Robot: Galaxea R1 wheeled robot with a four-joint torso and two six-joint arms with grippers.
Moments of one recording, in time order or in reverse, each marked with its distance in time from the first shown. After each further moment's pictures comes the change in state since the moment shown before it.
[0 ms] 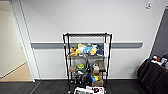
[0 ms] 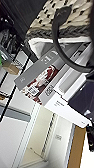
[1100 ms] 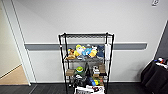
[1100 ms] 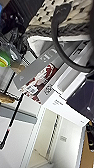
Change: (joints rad) left arm -0.006 0.012 -0.003 0.000 -0.011 0.003; right arm 0.008 0.002 0.000 0.000 0.009 0.000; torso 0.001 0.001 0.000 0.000
